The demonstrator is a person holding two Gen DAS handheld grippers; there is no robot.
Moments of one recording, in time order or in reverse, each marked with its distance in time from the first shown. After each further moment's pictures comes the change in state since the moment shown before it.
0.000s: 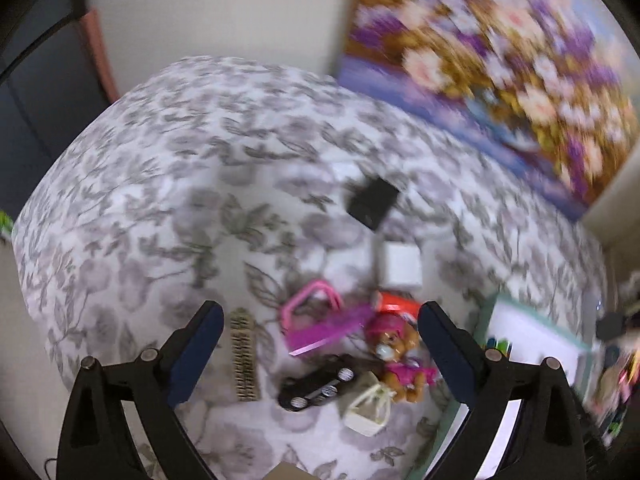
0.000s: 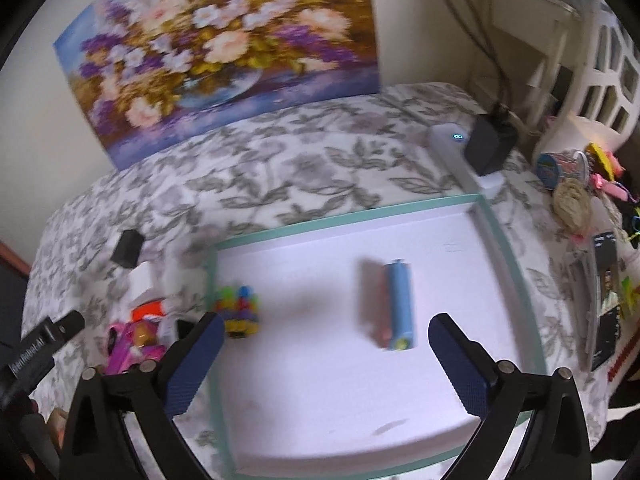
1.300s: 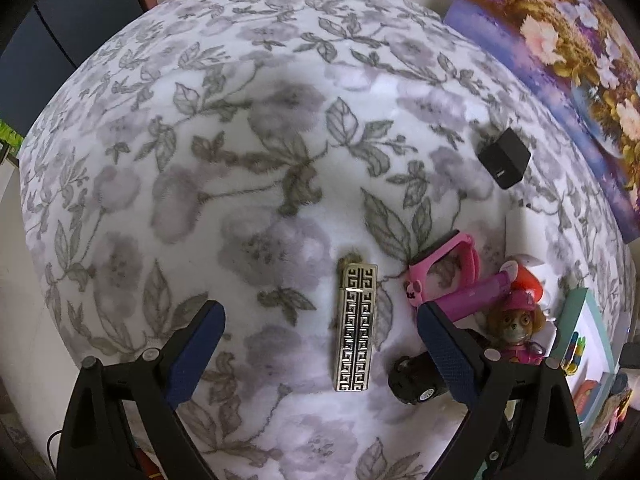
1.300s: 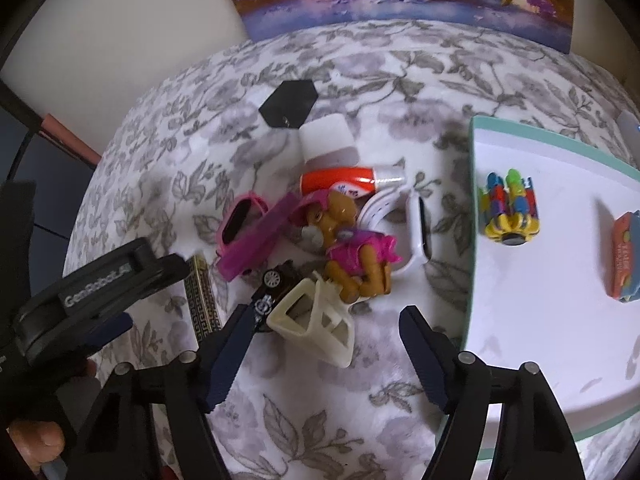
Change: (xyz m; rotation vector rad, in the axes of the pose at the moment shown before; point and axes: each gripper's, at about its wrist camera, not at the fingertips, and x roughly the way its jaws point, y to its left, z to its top) left arm 0.070 0.082 -0.024 -0.152 0.264 0.094; right arm 0.052 0.151 -0.076 -0.255 0.249 0.286
